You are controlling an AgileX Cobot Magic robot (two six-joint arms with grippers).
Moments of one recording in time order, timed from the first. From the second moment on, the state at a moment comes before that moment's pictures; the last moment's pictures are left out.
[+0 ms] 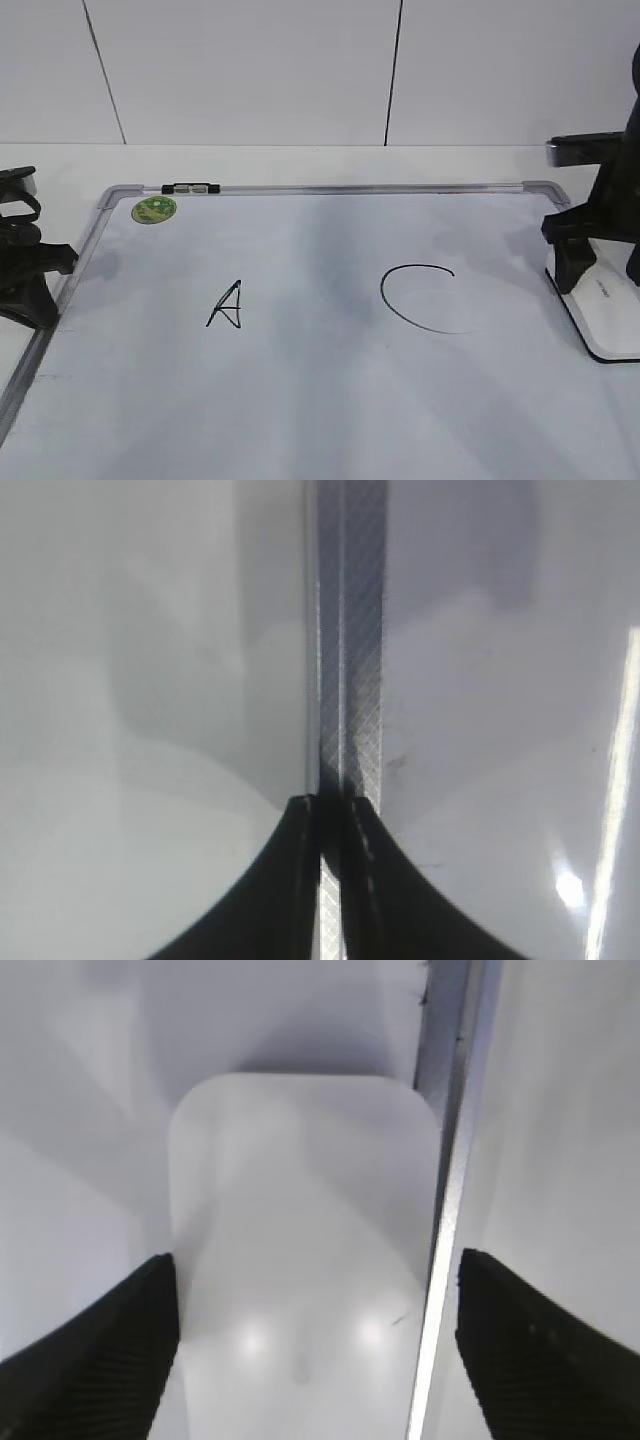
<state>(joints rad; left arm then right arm) -0.05 1.80 -1.00 -0.30 0.72 0.12 0.06 1.90 -1.33 -0.09 1.07 0.02</state>
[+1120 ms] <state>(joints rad) -0.05 1.80 -1.00 -0.25 0.75 0.16 0.06 1.69 -1.35 -0.08 1.06 0.02</state>
